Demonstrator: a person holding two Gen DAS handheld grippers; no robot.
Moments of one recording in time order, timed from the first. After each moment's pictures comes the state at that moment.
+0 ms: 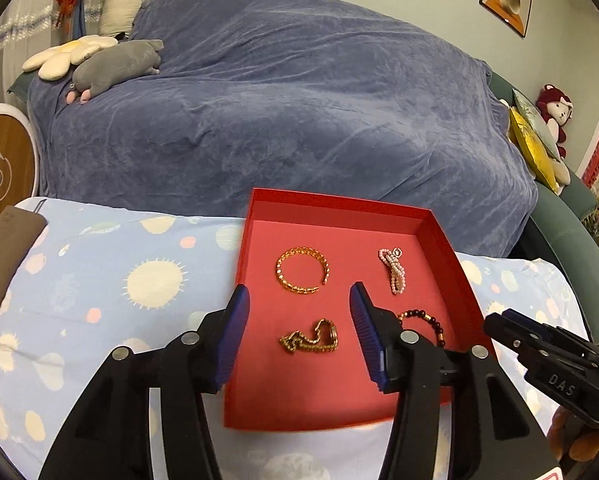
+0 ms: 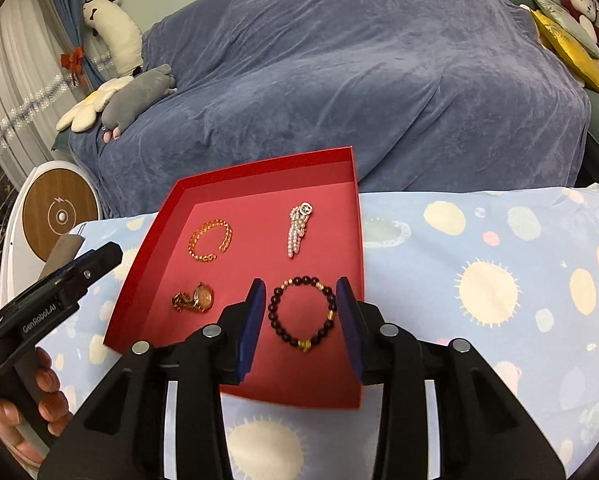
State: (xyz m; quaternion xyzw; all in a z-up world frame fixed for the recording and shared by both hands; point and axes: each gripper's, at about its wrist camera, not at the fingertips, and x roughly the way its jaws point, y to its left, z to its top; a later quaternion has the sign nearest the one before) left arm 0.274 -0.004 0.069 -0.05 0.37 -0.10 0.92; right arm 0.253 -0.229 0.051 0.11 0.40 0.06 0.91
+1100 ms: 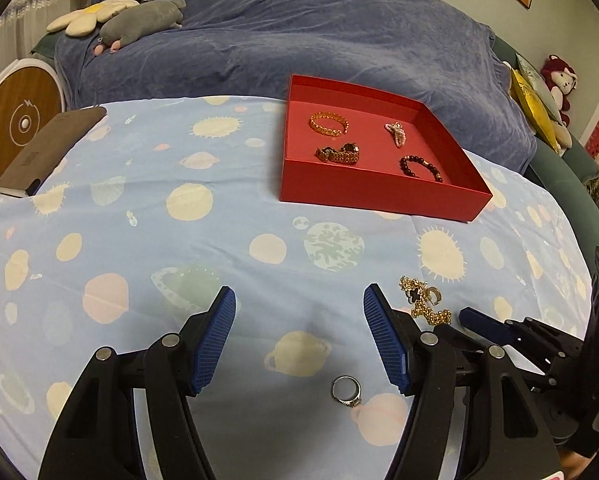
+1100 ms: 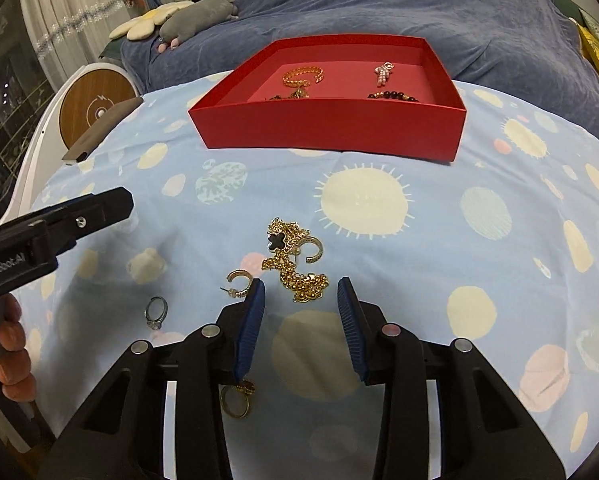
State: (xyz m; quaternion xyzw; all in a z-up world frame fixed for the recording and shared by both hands) left arm 0.124 0.035 0.017 -0.04 0.44 -0.09 0.89; right arm 0.120 -0.145 -0.026 0.03 0.46 0.12 0.88
